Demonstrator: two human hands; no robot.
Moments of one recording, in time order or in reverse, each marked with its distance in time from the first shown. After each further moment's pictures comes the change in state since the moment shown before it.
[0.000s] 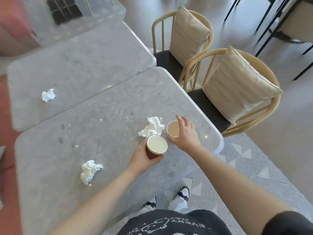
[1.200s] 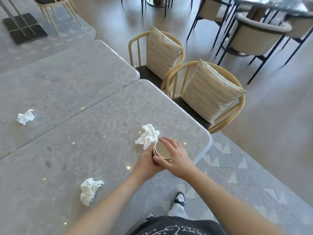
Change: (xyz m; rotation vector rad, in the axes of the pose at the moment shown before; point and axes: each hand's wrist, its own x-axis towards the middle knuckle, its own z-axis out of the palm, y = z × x) left_hand -0.012 0.018 -0.025 -0.158 -0.229 0.188; right_hand -0.106 -0.066 0.021 0.105 0.102 -0.202
